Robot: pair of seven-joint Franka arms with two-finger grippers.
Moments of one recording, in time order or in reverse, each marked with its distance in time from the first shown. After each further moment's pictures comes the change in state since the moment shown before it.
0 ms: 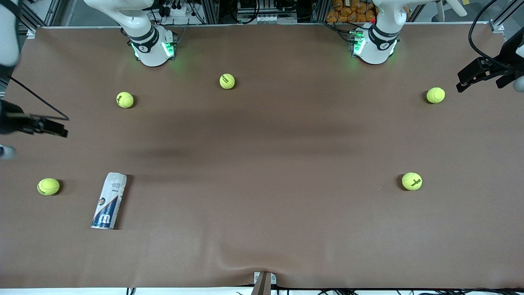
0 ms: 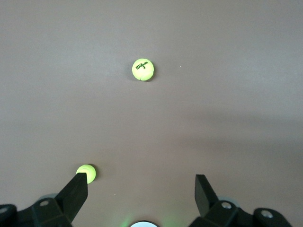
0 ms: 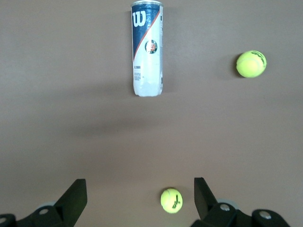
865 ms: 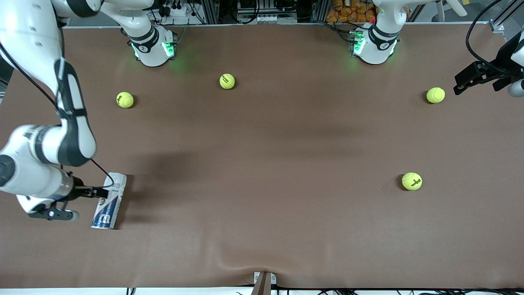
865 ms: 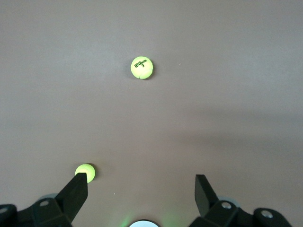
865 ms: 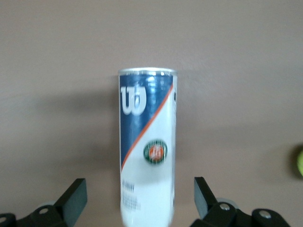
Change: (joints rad) left arm -0.001 0.016 -0.003 -0.001 0.000 0.000 0.000; right arm -0.002 0.443 -0.002 -0.006 0.000 0.609 0.000
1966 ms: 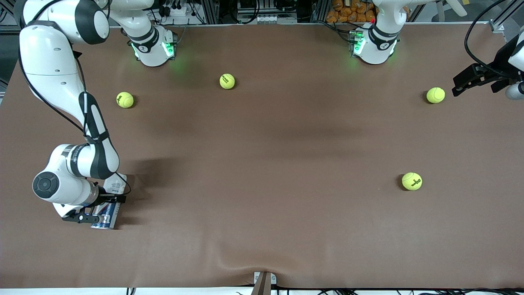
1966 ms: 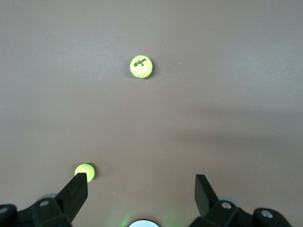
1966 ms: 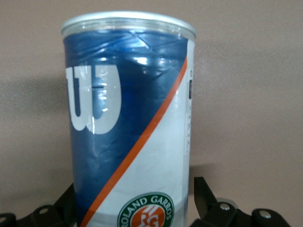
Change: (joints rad) left arm -0.002 0.007 -0.002 0.000 0.000 0.000 0.000; right arm -0.011 0.154 -0.003 -0.005 0.000 0.113 0.001
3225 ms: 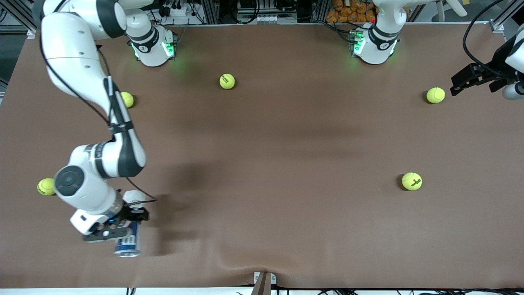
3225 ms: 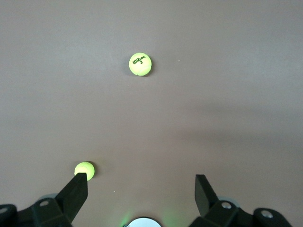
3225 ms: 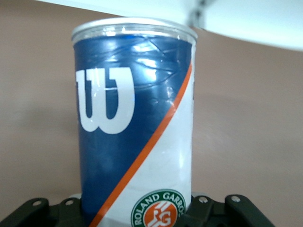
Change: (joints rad) left arm -0.001 0.001 -0.003 0.000 0.000 -0.010 0.000; right arm 0.220 -0.014 0.018 0.224 0.005 0.009 -0.092
